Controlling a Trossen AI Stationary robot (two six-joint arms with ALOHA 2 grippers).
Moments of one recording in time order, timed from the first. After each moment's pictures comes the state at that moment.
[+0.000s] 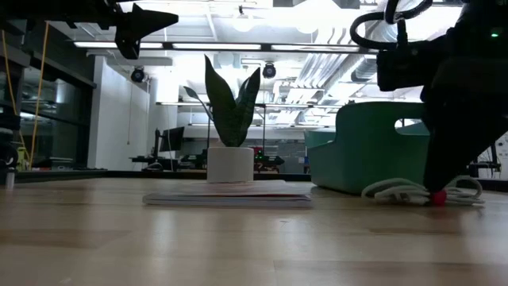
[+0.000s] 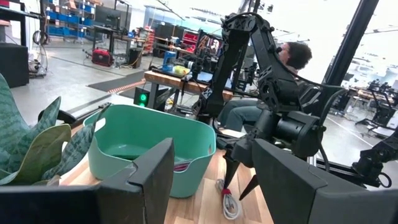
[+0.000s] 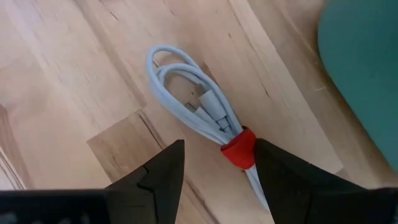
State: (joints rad) left arm -0.13 0.81 0.32 0.54 -0.37 -0.21; right arm 0.55 1.72 0.97 -0.65 0.32 1.05
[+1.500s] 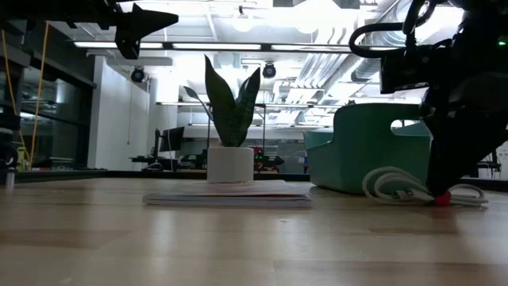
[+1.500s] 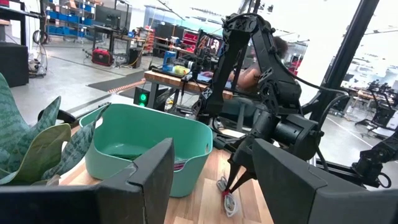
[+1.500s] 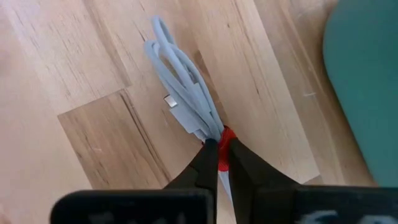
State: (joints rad) left arm -0.13 0.81 0.32 0.54 -0.37 -0.21; right arm 0.55 1.74 0.97 -0.69 0.31 0.92
